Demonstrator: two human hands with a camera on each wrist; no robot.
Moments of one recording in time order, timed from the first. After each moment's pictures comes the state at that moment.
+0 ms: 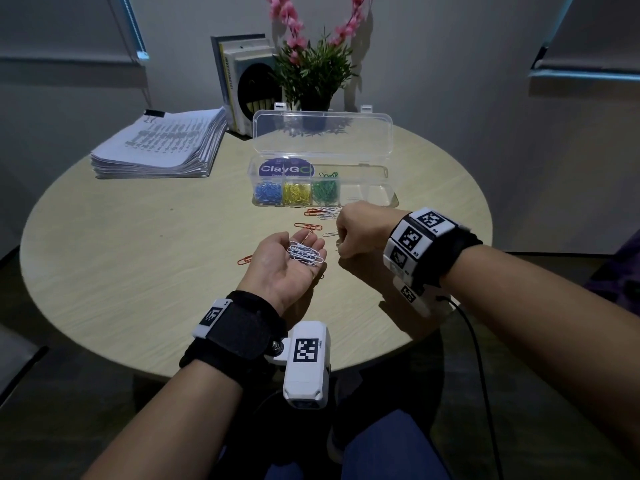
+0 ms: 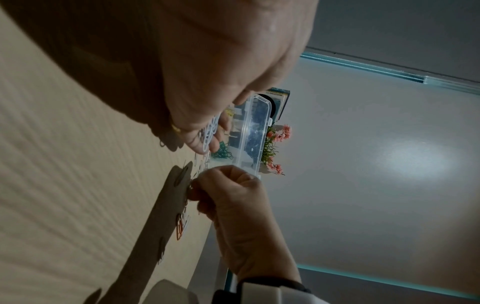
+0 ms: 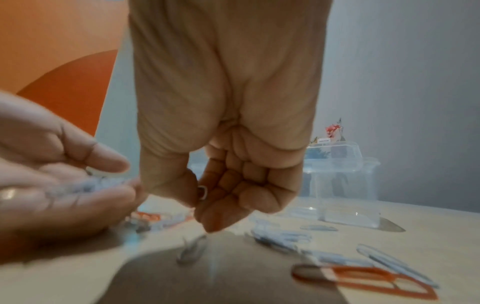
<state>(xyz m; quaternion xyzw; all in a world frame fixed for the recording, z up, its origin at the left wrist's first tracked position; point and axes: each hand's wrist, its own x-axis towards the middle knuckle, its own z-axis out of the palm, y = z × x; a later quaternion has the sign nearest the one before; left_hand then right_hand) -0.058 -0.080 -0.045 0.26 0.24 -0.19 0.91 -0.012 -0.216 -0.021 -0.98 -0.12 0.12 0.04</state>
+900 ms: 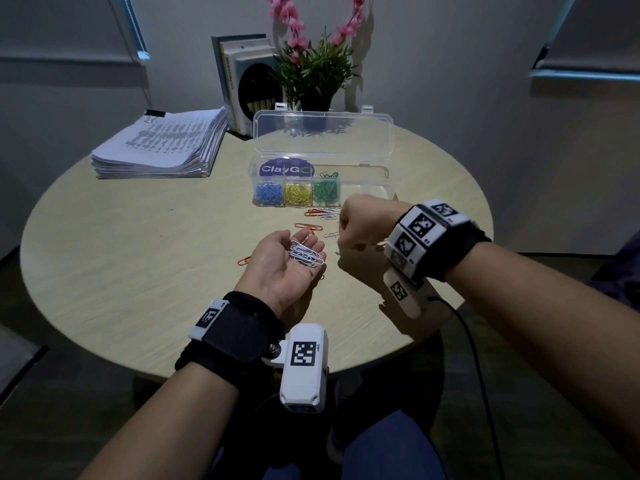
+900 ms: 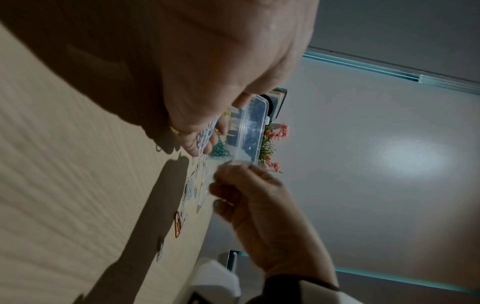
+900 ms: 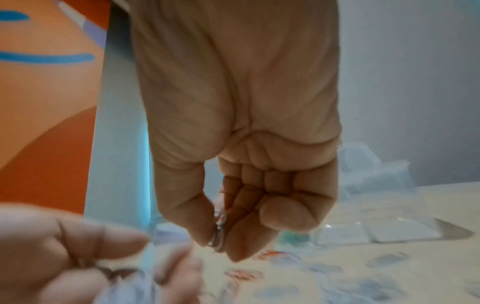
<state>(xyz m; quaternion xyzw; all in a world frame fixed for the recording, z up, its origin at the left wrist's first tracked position) -0.059 -0.079 -0.043 0.29 0.24 -0.20 0.91 -0.014 -0.216 -0.007 -0.98 -0.07 0.15 0.11</state>
